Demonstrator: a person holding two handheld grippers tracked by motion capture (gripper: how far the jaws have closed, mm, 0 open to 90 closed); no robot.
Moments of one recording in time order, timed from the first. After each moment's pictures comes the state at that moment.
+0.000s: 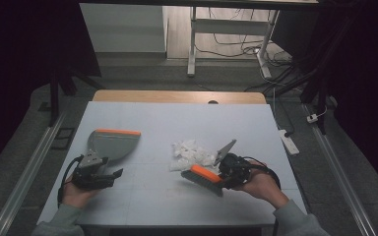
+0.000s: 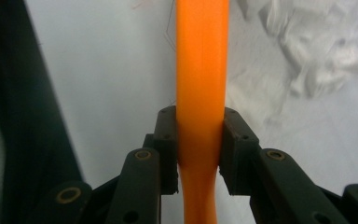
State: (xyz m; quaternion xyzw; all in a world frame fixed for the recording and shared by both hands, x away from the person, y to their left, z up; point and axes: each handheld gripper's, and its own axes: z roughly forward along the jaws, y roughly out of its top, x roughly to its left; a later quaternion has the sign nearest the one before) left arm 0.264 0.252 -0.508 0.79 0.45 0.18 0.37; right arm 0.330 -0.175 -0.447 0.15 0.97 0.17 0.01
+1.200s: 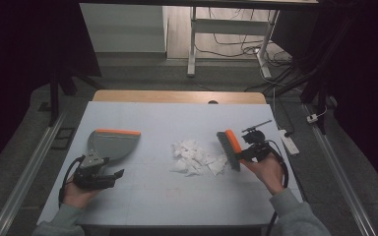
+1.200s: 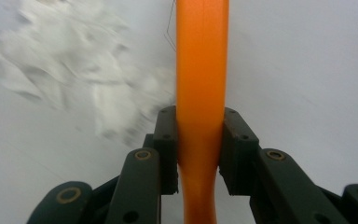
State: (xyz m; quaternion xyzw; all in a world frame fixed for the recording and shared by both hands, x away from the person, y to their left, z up) left arm 0.264 0.249 -0.509 0.79 0.45 0.18 0.37; right arm 0.395 -0.235 -0.449 0.49 0.84 0.22 0.06
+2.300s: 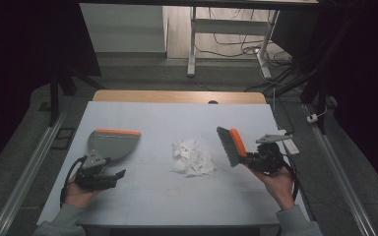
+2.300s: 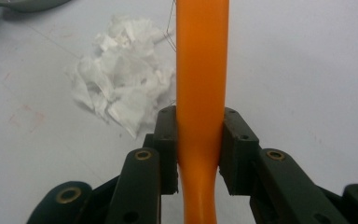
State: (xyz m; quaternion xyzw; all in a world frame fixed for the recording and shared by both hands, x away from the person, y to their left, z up) left arm 0.264 0.245 -0.508 0.79 0.45 0.18 0.37; right arm 0.343 -0.274 -0.442 0.40 0.83 0.38 0.11
